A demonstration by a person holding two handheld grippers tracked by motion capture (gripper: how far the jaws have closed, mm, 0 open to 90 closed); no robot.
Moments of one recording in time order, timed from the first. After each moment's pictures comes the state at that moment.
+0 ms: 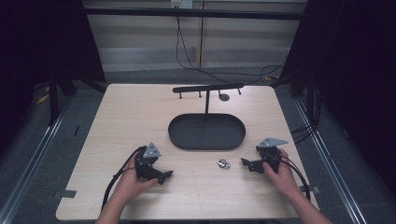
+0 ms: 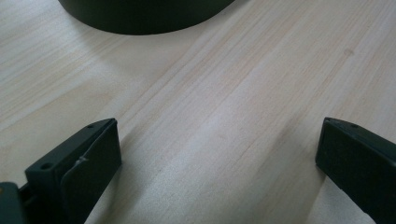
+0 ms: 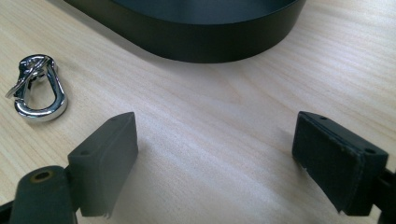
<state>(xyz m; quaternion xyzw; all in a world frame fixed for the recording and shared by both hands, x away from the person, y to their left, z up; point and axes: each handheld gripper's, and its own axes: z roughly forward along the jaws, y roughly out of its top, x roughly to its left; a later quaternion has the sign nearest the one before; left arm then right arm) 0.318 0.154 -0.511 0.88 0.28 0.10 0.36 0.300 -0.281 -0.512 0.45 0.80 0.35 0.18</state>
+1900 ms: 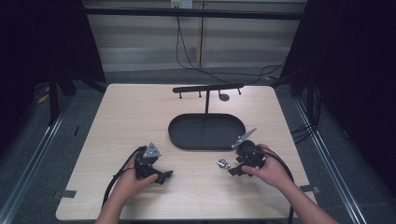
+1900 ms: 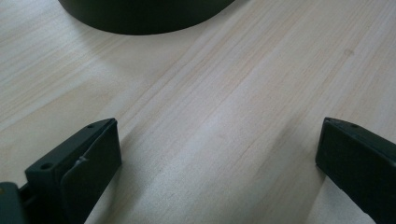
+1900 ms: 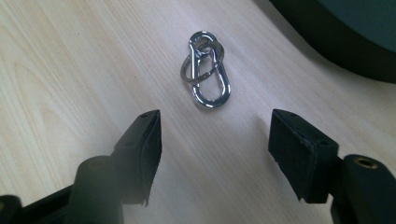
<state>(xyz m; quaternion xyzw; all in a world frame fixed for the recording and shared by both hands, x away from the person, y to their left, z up) 0.318 0.154 -0.511 0.88 0.28 0.10 0.36 0.308 -0.210 -0.464 0.36 0.91 0.21 0.01</state>
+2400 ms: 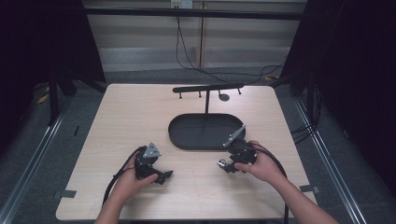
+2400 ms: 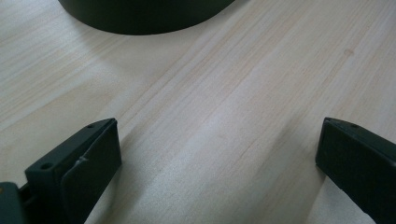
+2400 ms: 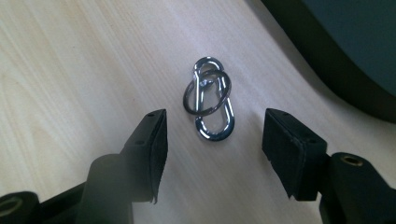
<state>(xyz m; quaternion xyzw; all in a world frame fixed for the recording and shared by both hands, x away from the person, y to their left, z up) 0.318 0.154 -0.511 0.88 0.28 0.10 0.36 0.322 -0.187 -0.466 0.33 0.92 0.18 0.01</state>
